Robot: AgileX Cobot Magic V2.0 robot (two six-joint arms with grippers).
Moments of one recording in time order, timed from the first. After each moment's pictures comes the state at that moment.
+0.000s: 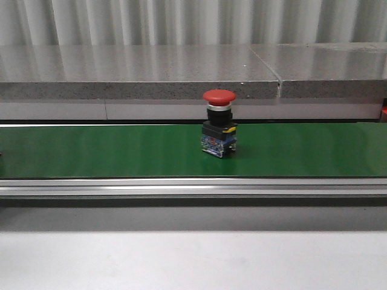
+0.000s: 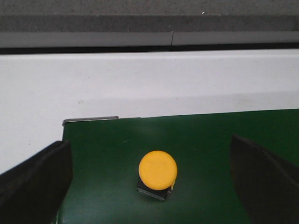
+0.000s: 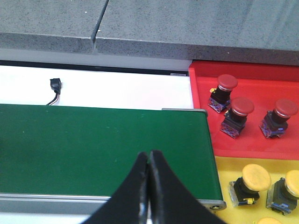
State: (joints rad) left arm -0.03 1.03 -0.93 -0.21 0.60 0.15; right arm -0.14 0.53 -0.60 0.15 0.54 -0.15
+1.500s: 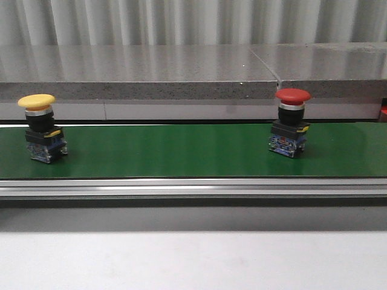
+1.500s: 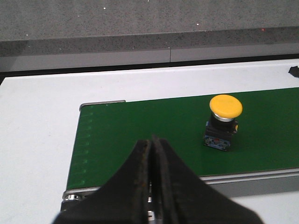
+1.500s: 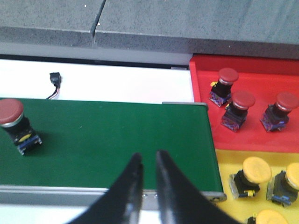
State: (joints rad) left arm -0.04 0.46 -0.51 -0.18 0.52 0.15; right arm -0.14 0.53 -0.60 0.15 0.57 -0.15
